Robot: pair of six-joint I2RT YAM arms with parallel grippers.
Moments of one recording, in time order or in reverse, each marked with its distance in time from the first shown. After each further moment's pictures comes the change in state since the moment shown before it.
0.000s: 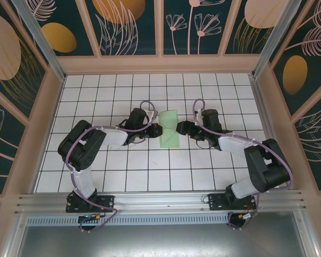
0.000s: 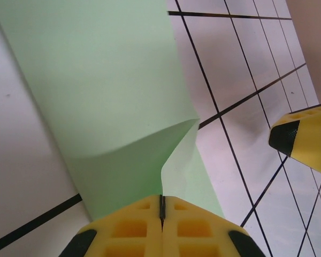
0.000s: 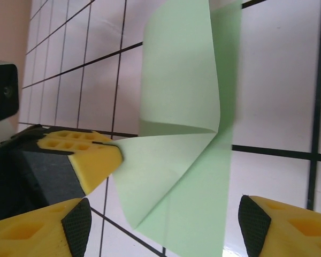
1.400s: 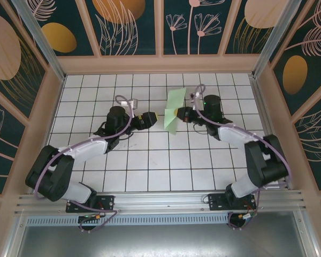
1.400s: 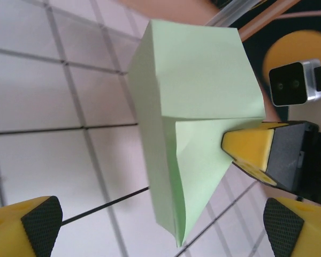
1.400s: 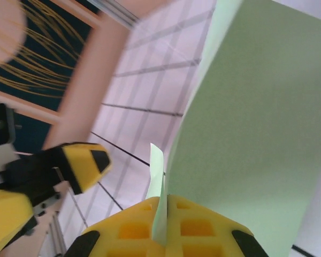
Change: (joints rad) left arm 0.079 -0.433 -0.179 0.126 -0.061 -0.161; right arm -0.056 0.002 0.171 0.145 -0.208 -0.033
